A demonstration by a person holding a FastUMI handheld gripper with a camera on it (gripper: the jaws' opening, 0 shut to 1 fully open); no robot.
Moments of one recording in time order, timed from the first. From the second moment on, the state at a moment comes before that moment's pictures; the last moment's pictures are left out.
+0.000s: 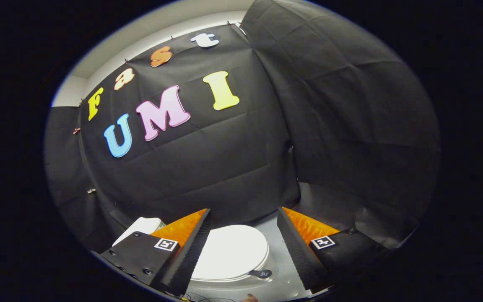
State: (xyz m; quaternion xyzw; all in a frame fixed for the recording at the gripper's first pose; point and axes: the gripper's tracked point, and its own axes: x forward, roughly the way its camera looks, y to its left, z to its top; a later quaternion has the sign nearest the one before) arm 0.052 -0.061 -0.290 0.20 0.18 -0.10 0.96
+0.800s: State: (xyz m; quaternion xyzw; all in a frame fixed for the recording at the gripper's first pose) arm 0.050 -0.066 -0.472 0.29 0.29 -0.12 0.90
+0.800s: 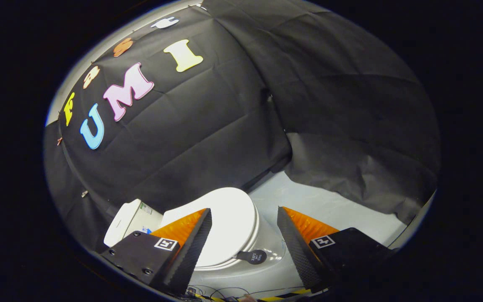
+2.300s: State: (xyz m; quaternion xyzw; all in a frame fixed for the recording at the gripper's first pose) arm 0.029 0.002 -0.642 0.59 0.38 -0.13 0.70
